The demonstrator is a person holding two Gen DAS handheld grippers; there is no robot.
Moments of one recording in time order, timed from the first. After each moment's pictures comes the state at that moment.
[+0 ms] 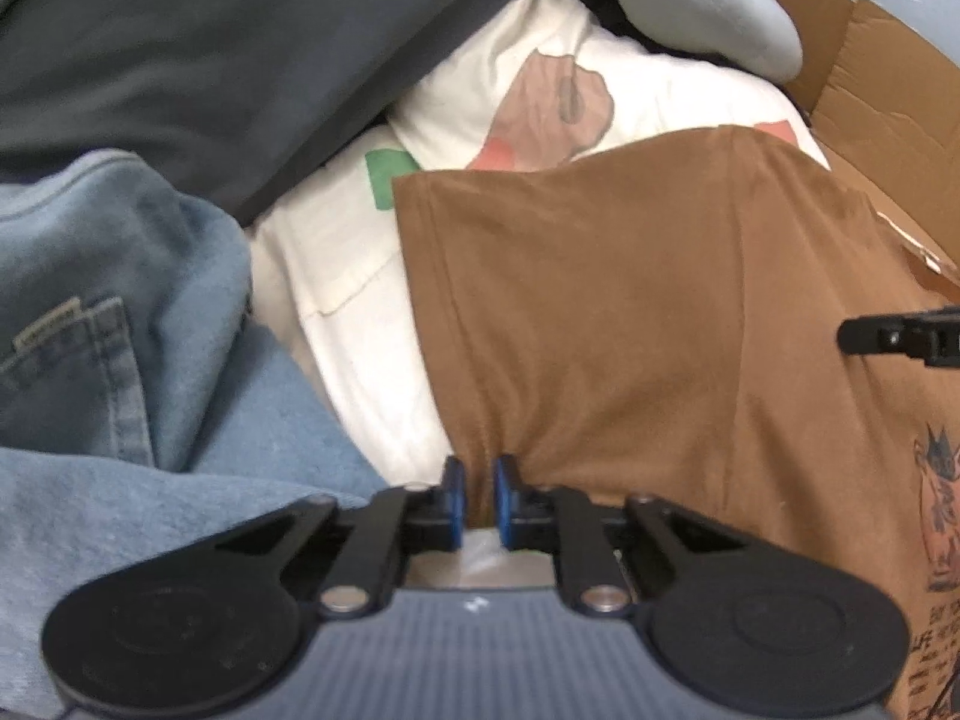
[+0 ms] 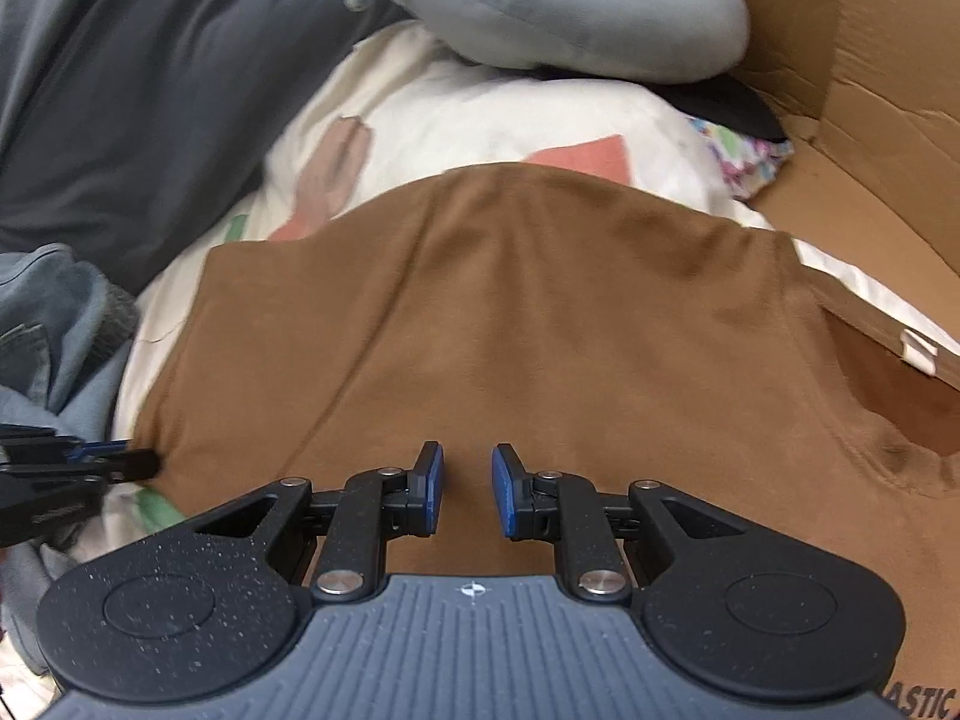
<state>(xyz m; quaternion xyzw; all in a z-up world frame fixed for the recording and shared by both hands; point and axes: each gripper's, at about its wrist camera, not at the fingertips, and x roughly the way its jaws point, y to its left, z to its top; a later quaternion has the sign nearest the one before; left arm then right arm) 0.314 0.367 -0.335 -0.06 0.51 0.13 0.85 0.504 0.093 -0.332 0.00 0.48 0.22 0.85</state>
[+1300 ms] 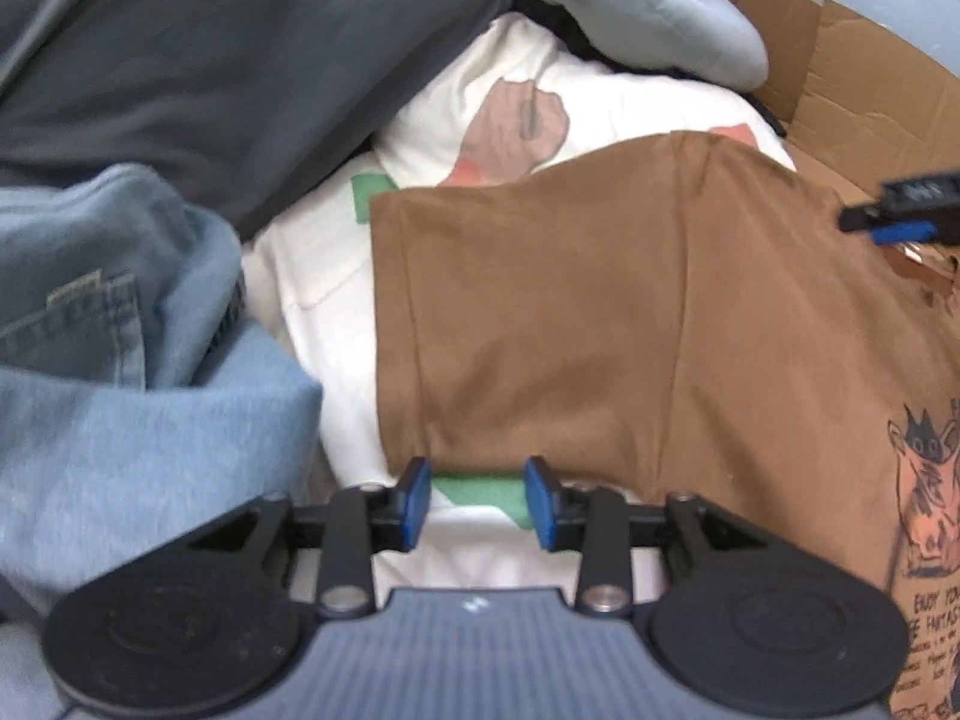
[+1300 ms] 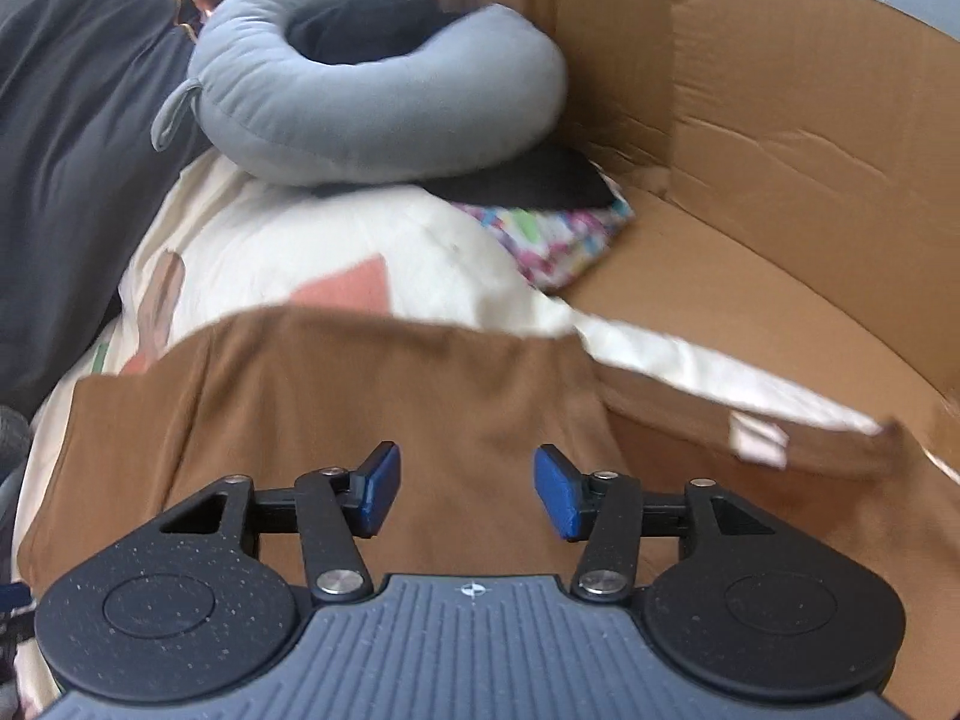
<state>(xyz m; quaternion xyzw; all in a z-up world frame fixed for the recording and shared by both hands) 0.288 0.323 -0.333 -0.04 0.47 0.15 0.87 0.555 0.011 -0.325 0.02 0.43 0.14 0.89</state>
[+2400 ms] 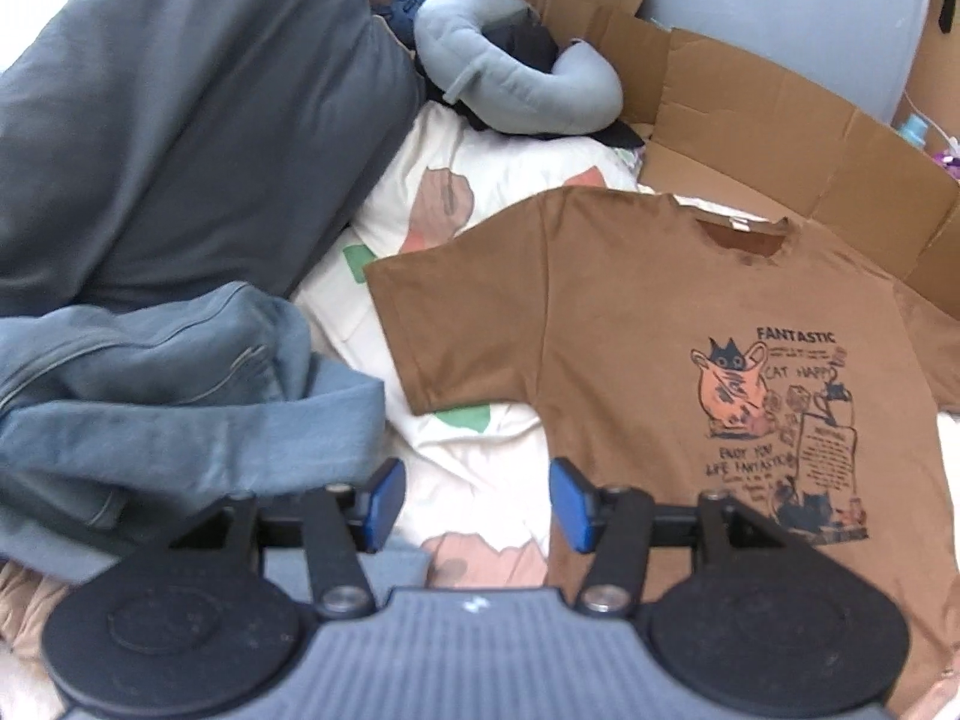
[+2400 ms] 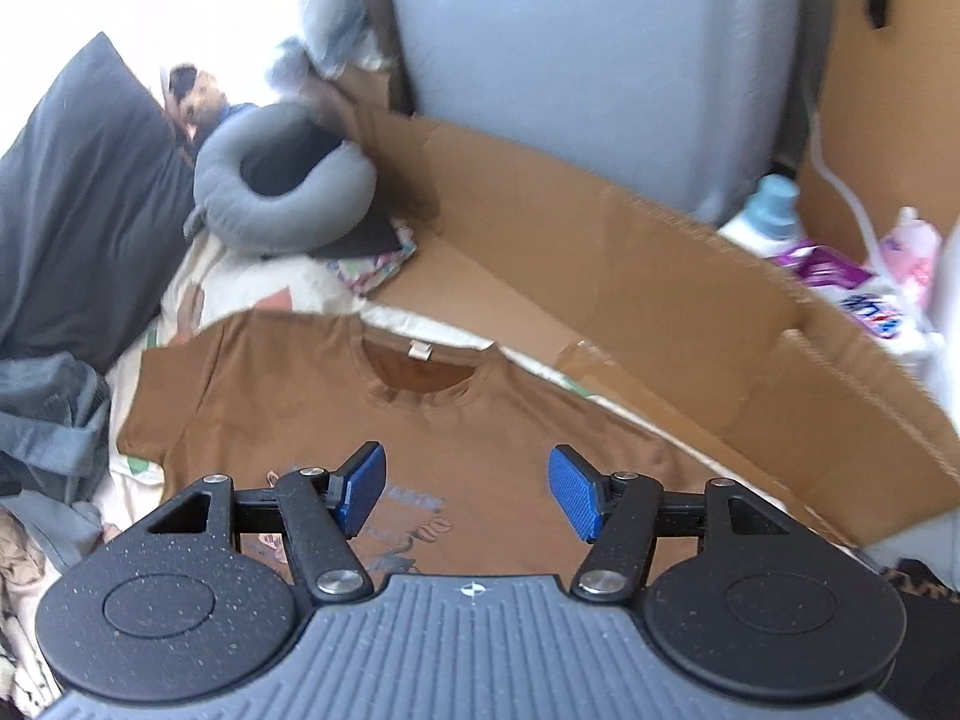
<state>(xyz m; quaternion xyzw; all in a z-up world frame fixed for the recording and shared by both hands) 0.191 0.290 -0.142 0.01 0.50 0.07 0.86 0.367 -0.240 -0.072 0.02 0.45 0.10 0.89</state>
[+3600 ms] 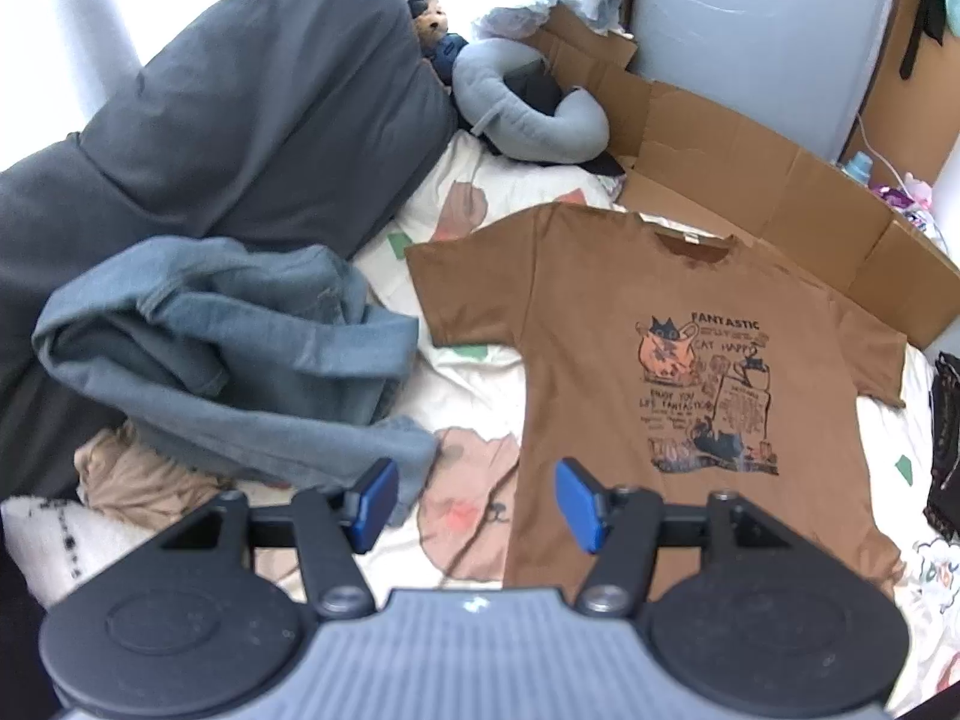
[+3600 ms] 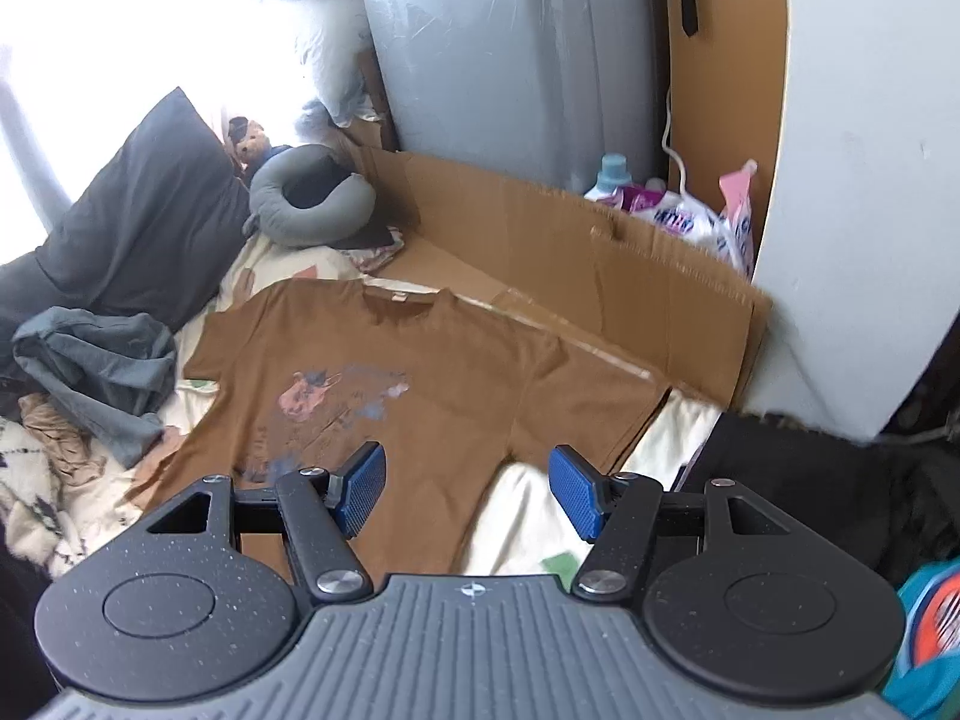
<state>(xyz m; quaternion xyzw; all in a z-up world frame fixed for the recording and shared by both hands) 0.046 0.273 -0.051 -0.03 0.48 0.09 0.87 0.092 -0.411 -0.027 0.05 0.40 0.12 0.91</state>
